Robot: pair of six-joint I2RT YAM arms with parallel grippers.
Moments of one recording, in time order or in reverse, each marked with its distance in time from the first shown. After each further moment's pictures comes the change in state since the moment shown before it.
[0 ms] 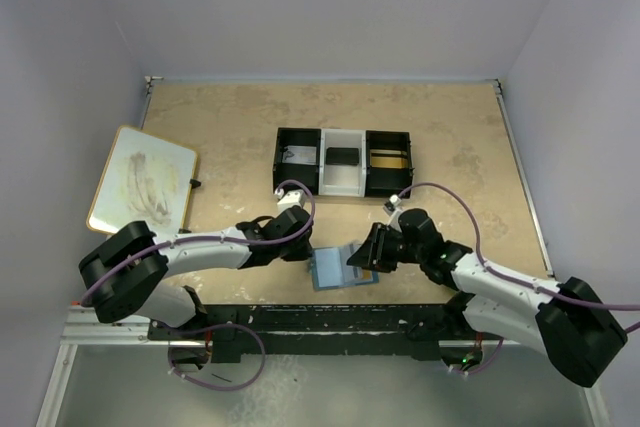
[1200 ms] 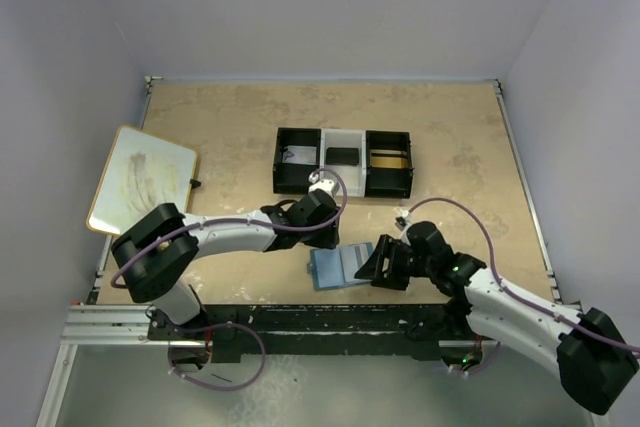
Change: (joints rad) left arm 0.000 0.180 0.224 0.004 0.054 0.260; right arm 0.000 -0.208 -0.072 -0.251 0.023 0.045
